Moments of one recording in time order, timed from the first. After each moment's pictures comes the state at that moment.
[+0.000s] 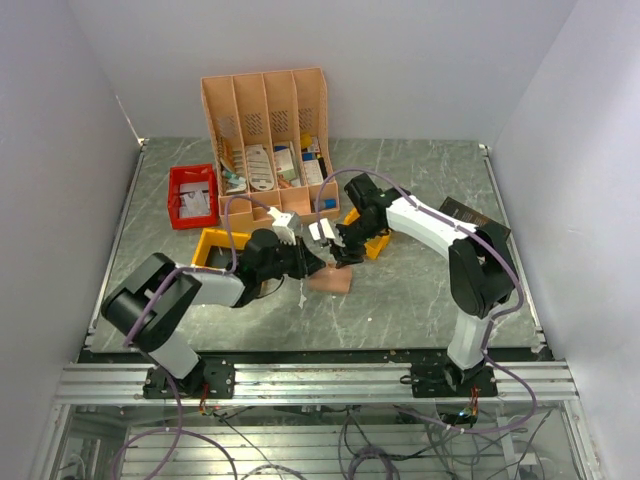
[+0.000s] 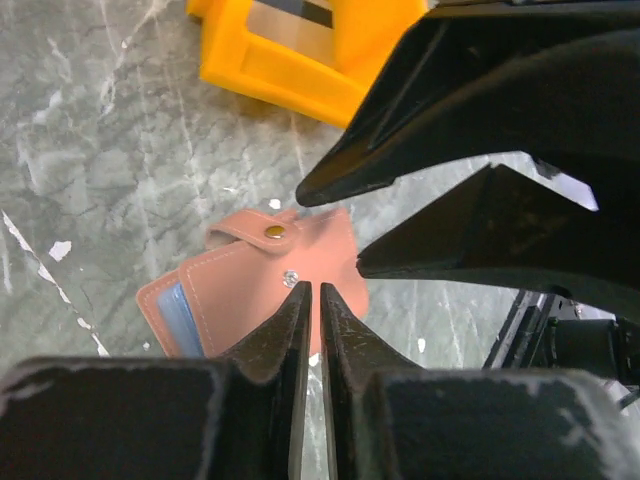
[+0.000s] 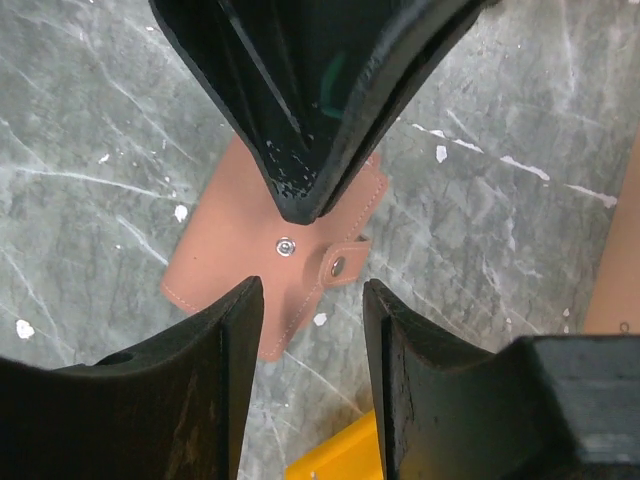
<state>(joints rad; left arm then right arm) -0.67 1.56 0.50 0.74 0.31 -0.62 0.56 1.85 1.38 -0.83 -0.71 -1.32</state>
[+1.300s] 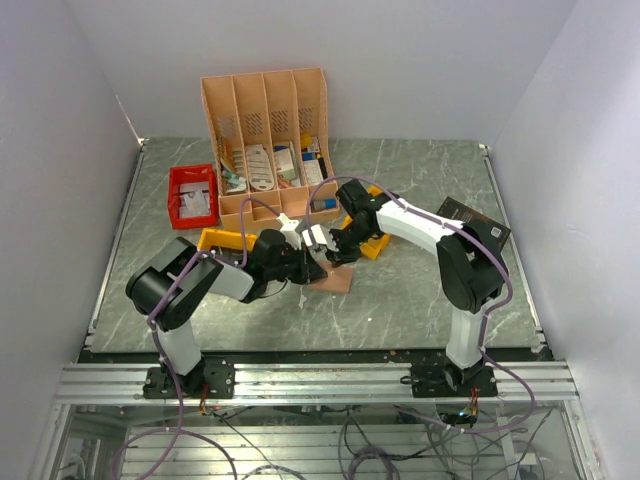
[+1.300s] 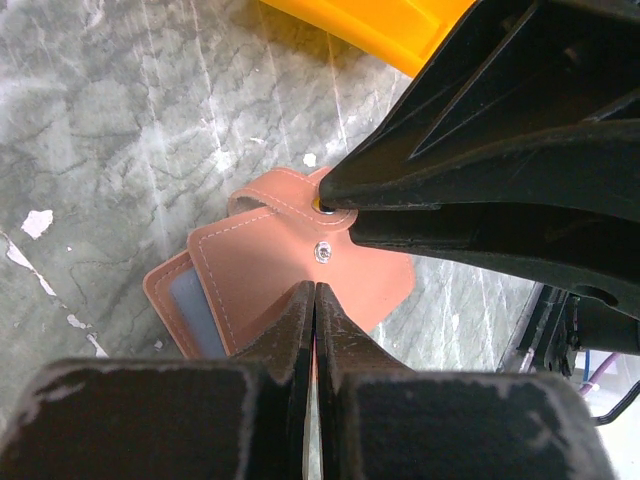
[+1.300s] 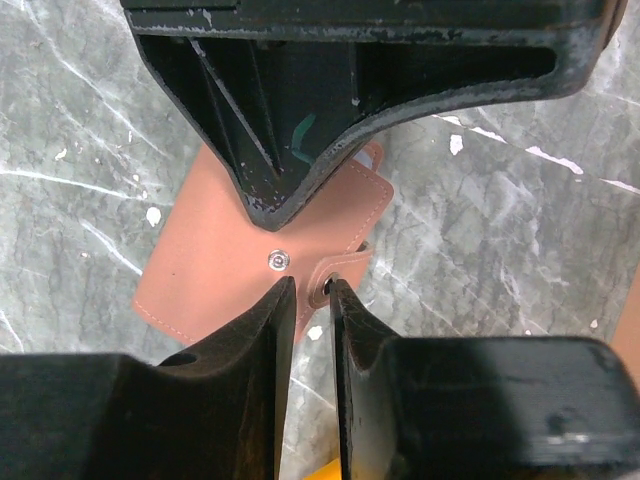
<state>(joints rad) -0.64 1.76 0.57 0.72 0.40 -0.62 0.60 1.92 1.38 -0.78 -0.62 -1.28</state>
